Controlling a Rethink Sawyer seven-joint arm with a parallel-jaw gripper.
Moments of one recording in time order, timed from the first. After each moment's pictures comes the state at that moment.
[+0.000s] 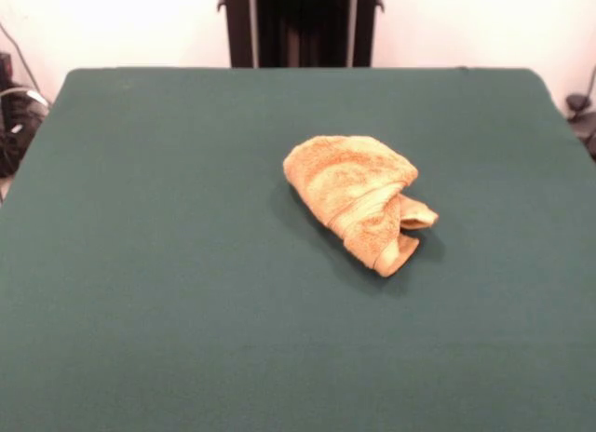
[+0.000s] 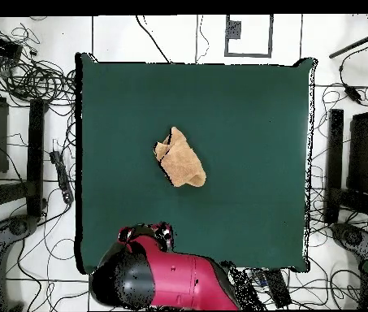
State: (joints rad) arm -0.02 -1.11 -0.05 2.18 -0.01 0.44 1.57
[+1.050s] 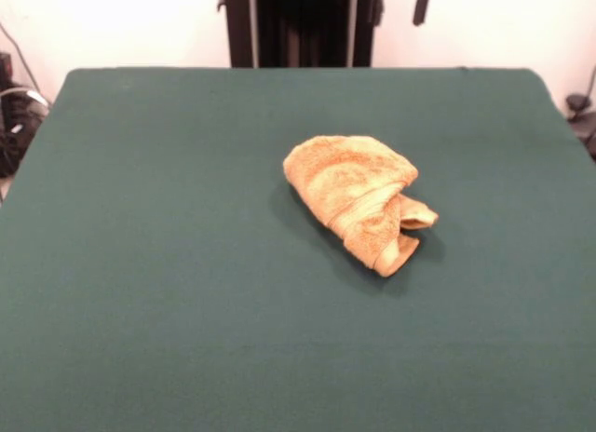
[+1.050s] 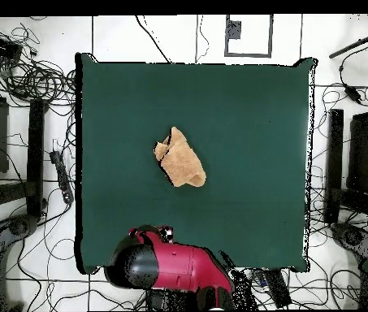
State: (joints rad) arm 0.00 -0.90 -0.07 2.18 0.00 0.32 1.57
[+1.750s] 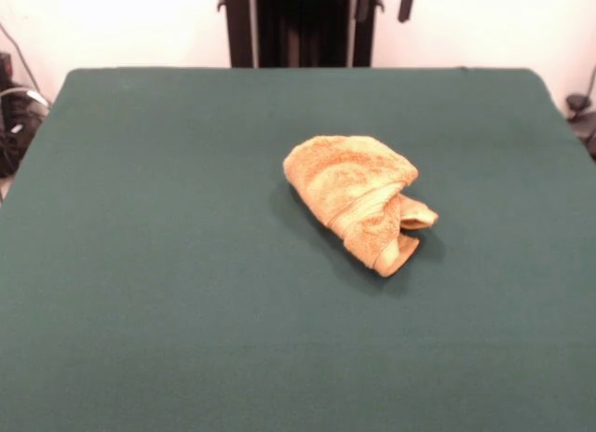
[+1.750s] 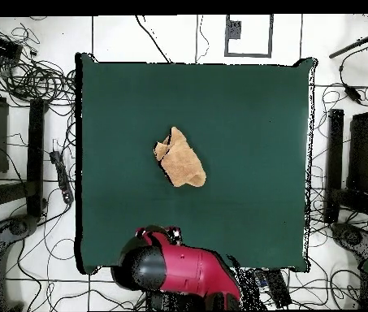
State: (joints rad) arm -0.01 -0.91 -0.11 2.18 0.00 0.32 1.57
